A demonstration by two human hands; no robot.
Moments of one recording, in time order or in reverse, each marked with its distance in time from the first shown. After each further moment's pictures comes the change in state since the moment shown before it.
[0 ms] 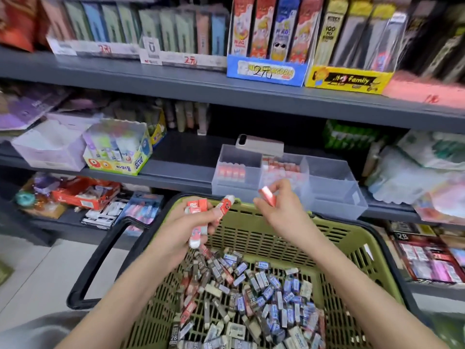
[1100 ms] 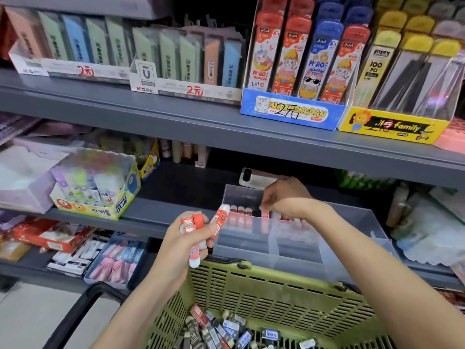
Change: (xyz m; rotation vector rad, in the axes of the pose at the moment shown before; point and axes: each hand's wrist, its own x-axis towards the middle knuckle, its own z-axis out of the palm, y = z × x) left_hand 0.107 0.006 -0.021 -0.153 -0.005 0.166; right_hand 0.185 0.009 -0.017 -0.777 -0.228 -0.235
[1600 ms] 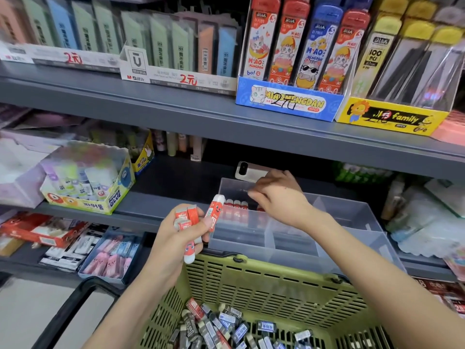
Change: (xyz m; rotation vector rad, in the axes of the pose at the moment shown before) left_hand -0.003 -0.001 0.000 0.024 -0.021 0.058; right_hand -0.020 -0.016 0.009 -0.191 0.197 -0.183
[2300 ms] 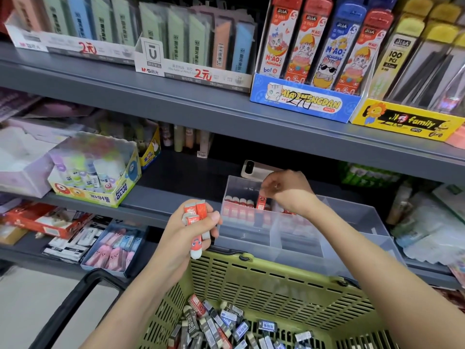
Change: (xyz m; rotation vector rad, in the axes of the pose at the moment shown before) left_hand 0.000 0.001 -0.002 -0.036 -0.039 -0.002; right_hand 0.017 0.007 -0.003 0.423 -0.112 0.411
